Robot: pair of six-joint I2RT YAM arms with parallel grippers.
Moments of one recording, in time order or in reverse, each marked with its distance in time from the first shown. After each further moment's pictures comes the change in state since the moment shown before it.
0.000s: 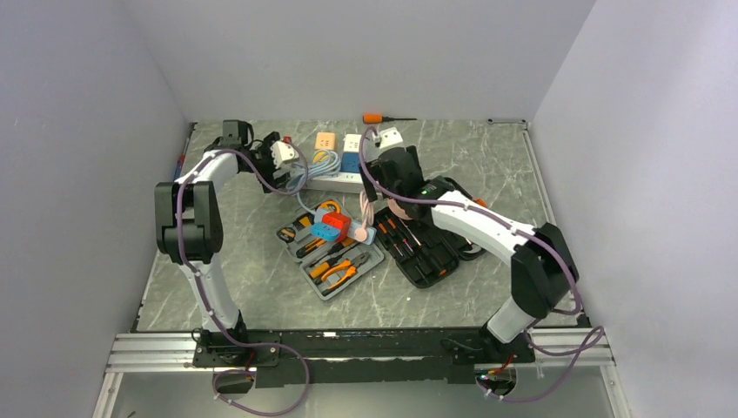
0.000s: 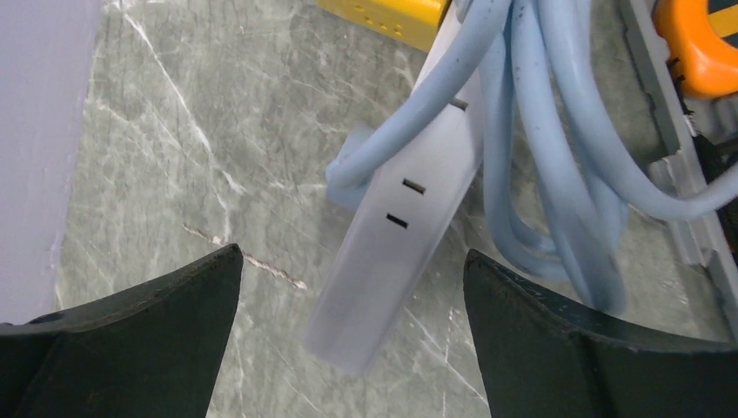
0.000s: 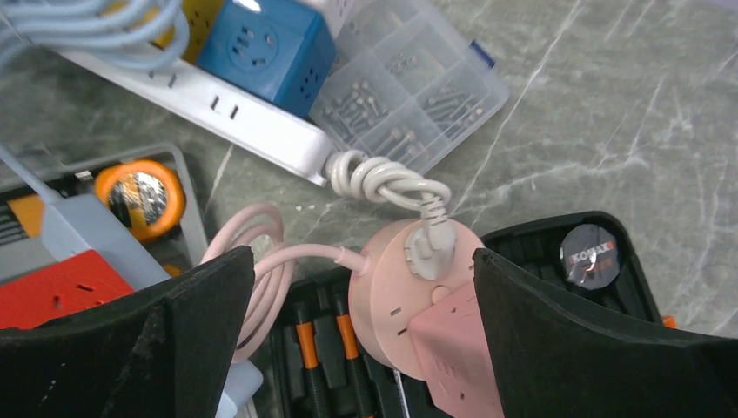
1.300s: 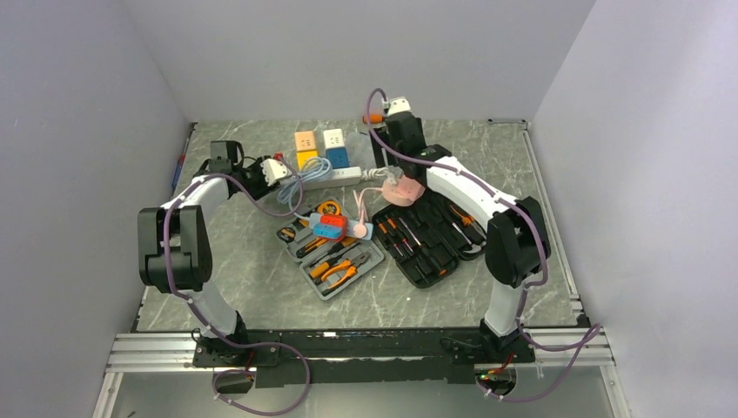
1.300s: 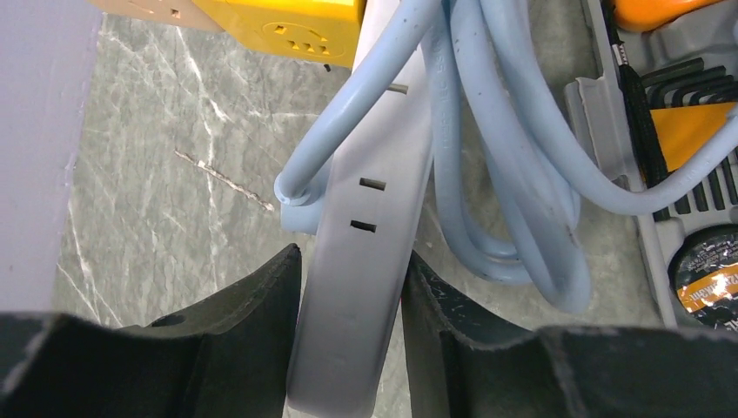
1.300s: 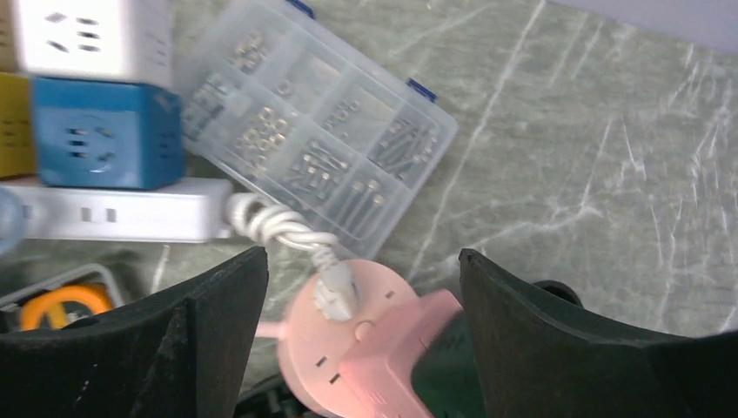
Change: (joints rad) left arm 0.029 -0.235 -0.325 0.192 -0.061 -0.029; right arm -0.129 0.266 0.330 -0.087 -0.047 -0.008
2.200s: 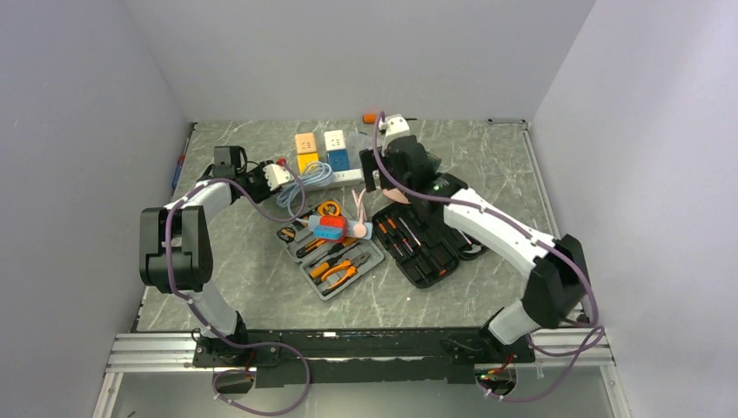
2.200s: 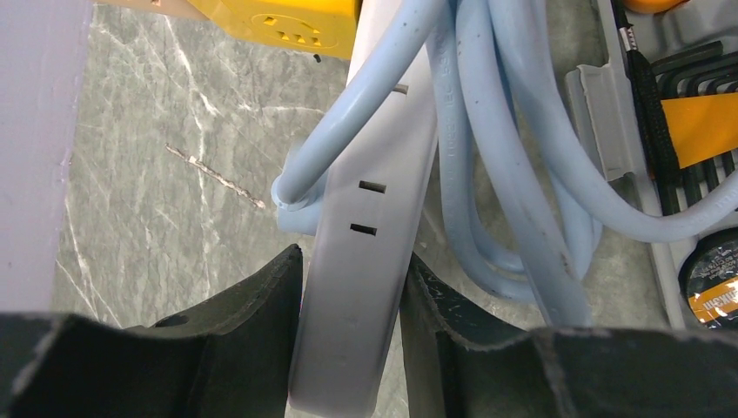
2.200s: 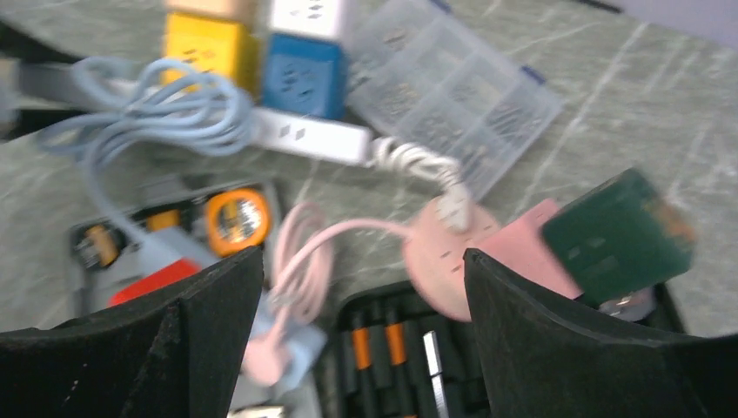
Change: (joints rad) left arm -0.010 -0.010 -0.066 0.076 -0.035 0.004; right arm 0.103 -0.270 -0.217 0.023 -0.079 0.034
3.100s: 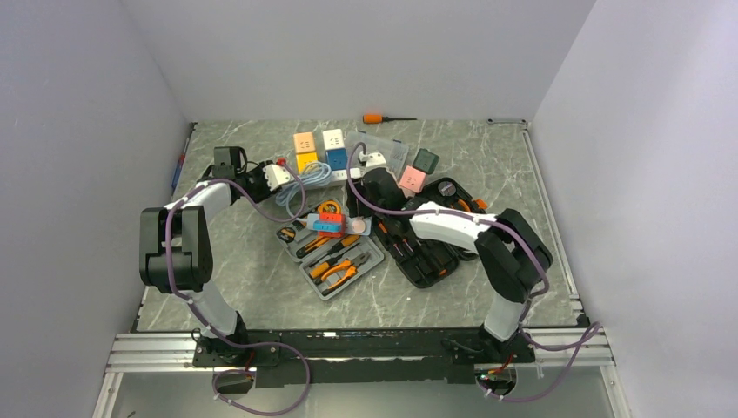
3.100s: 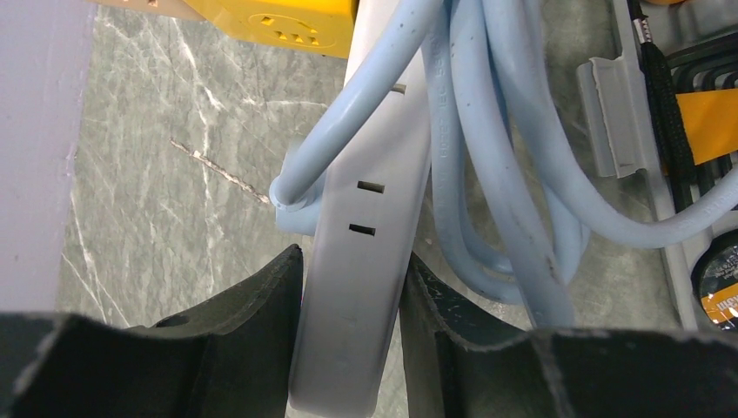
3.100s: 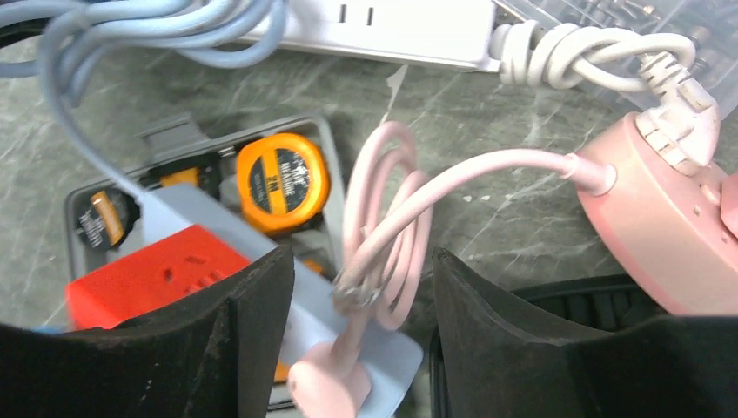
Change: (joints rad) left arm -0.002 0.000 -0.006 0.016 -0.016 0.001; right arm 0.097 0.168 -0.233 0.346 -0.080 0.216
